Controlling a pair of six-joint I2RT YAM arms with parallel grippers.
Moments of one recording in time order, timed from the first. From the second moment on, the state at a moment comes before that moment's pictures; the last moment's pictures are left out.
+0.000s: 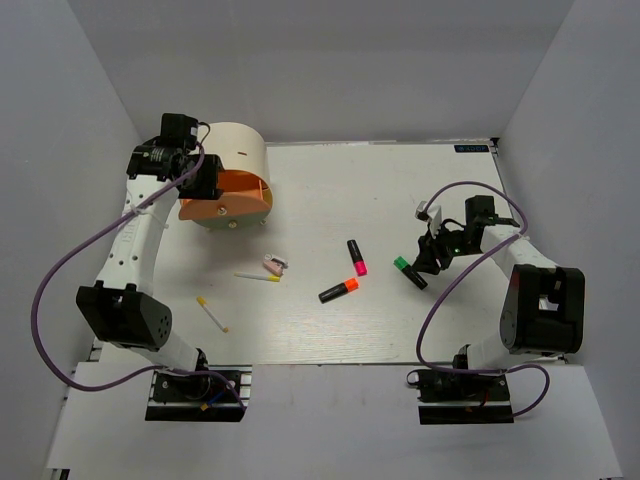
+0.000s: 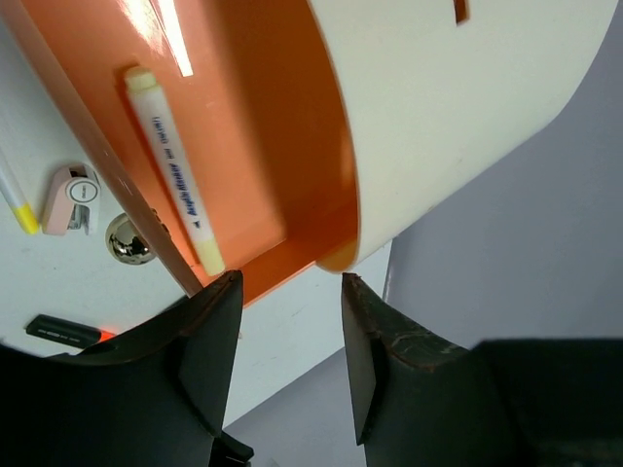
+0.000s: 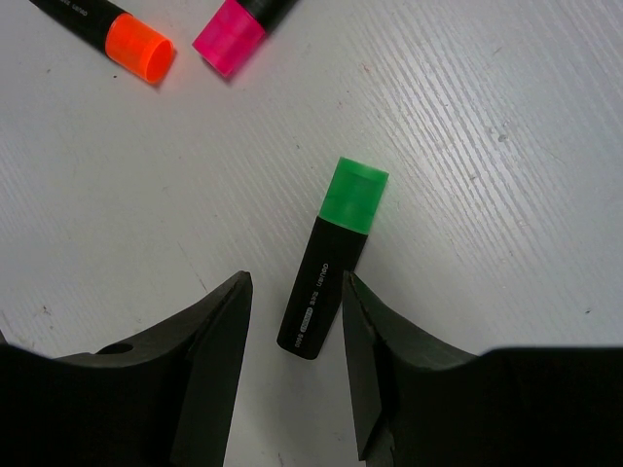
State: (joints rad) left arm -0.12 1.56 1.73 -1.13 -0.13 -1.61; right arm -0.04 1.50 0.90 -0.66 -0.83 -0.88
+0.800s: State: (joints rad) left arm -0.13 1.05 1.47 -0.76 0.09 -0.68; right arm 0.38 1.58 1.25 -0.71 -0.88 -0.89
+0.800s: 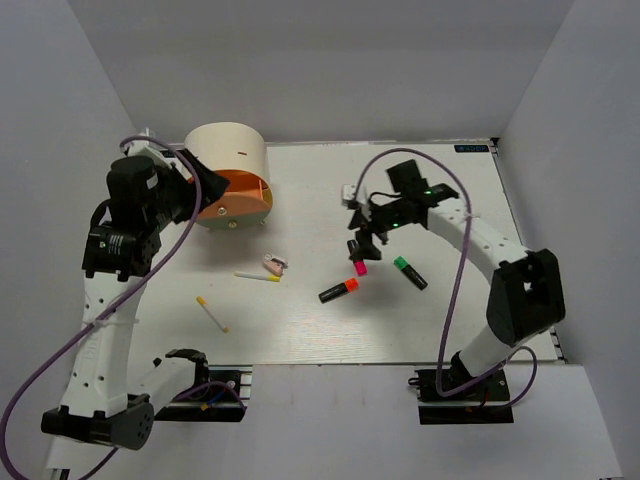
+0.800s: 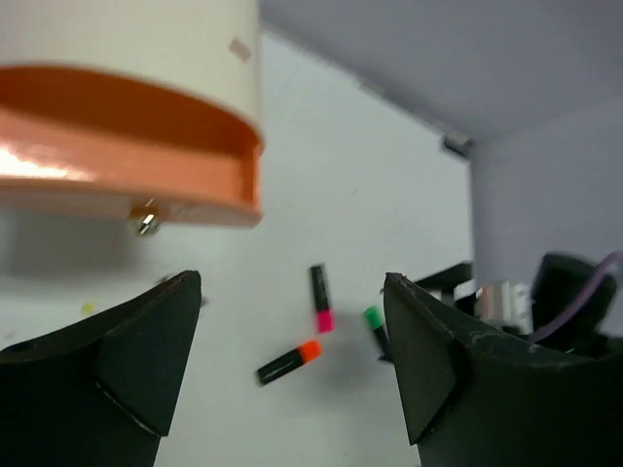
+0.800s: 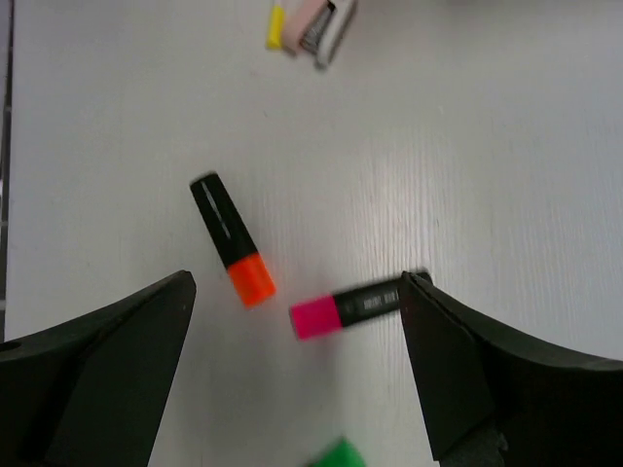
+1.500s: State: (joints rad) left arm -0.11 0.65 1.18 -1.10 -0.05 -0.52; right arm 0.93 2.05 1.57 -0.36 -0.61 -0.69
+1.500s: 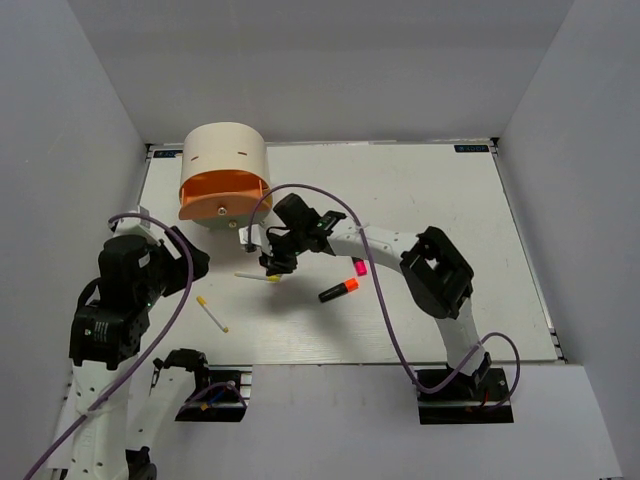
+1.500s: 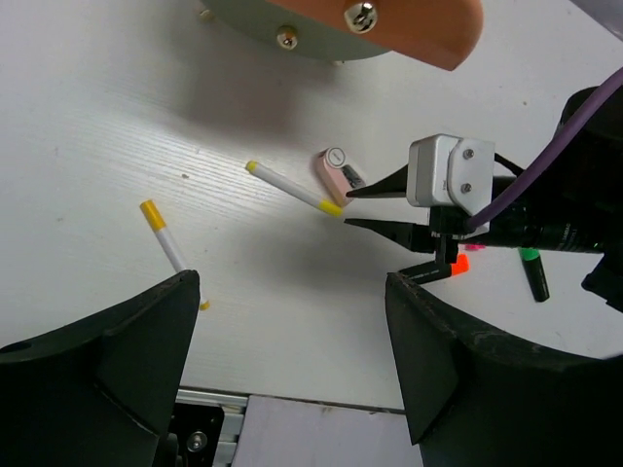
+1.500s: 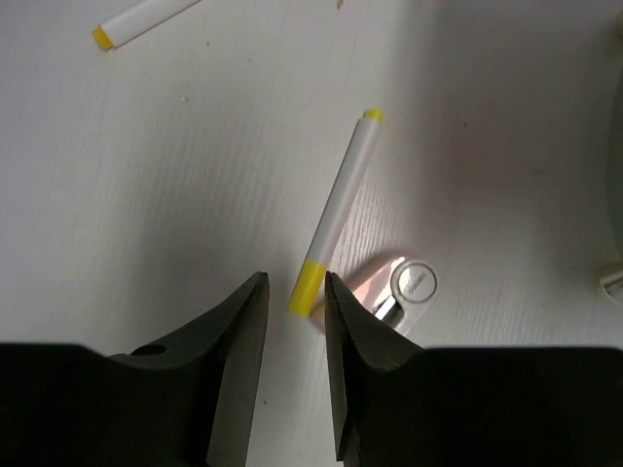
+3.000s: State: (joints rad) left arm -0.11 0.49 0.85 -1.17 -0.10 -0.75; right arm 1.01 2.33 1.85 -0.58 -0.55 -0.77
